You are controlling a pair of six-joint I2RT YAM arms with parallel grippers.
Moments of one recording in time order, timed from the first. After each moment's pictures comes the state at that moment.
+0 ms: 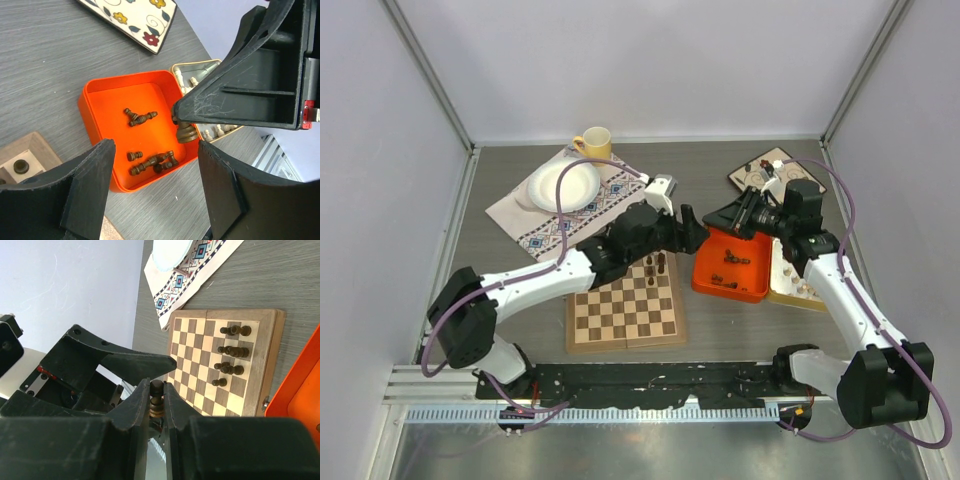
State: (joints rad) left arm -0.95 1.53 1.09 0.18 -0.10 -0.58; right arm 0.12 1.12 0.84 -0.12 -0.75 0.84
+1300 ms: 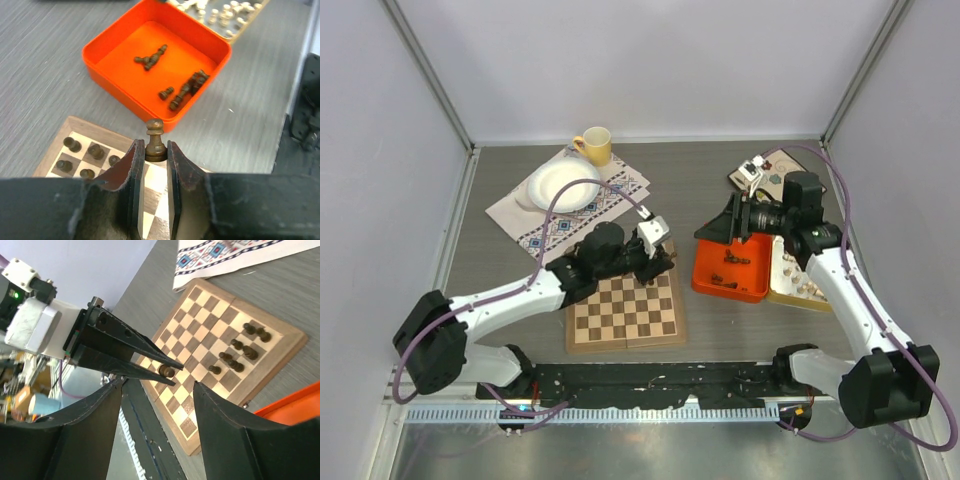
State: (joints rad) left arm -0.88 1.36 0.84 0.18 0.22 -0.03; right arm 0.14 1.12 0.94 -0.28 -0.99 0.38
